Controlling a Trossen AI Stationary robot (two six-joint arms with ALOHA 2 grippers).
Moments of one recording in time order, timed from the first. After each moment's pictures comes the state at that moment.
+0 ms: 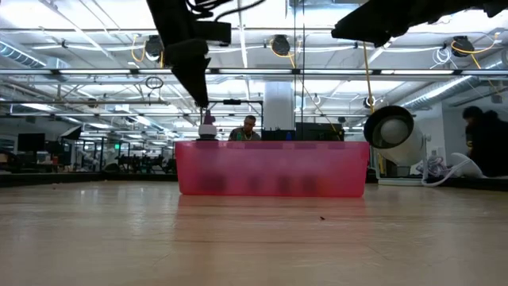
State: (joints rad) left arm 0.04 1.60 1.30 -0.86 -0.36 -0.10; right arm 0.22 0.92 0.56 0.17 0.45 -0.07
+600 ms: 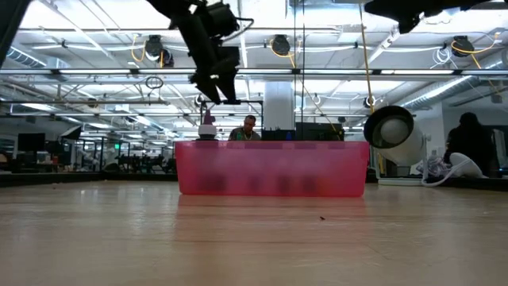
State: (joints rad) left arm 0.54 1.76 1.62 -0.78 -0.12 0.08; right arm 0.26 0.60 0.51 0.02 0.41 -0.07
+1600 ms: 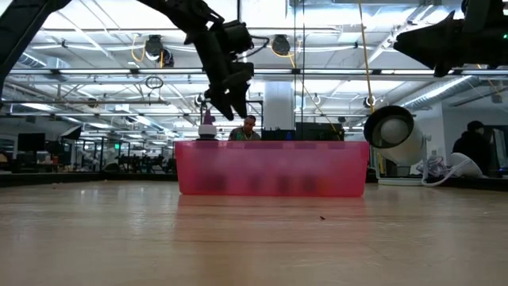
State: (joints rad) left arm 0.53 1.91 1.70 -0.81 -0.04 0.13; right arm 0.26 0.04 0.02 0.37 0.66 -0.22
